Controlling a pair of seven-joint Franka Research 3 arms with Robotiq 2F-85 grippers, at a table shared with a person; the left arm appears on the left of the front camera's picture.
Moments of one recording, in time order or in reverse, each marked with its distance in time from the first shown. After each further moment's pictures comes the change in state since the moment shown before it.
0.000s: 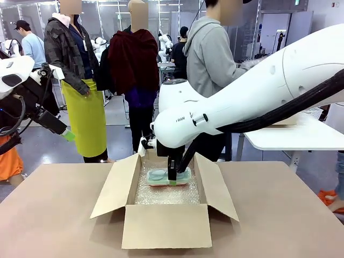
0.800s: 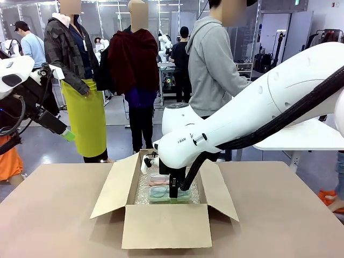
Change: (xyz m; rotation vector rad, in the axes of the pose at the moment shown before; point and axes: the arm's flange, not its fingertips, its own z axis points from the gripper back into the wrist) left arm 0.000 0.000 0.000 0.000 0.000 0.000; right arm -0.009 0.006 -0.064 0.051 -0.015 -0.004
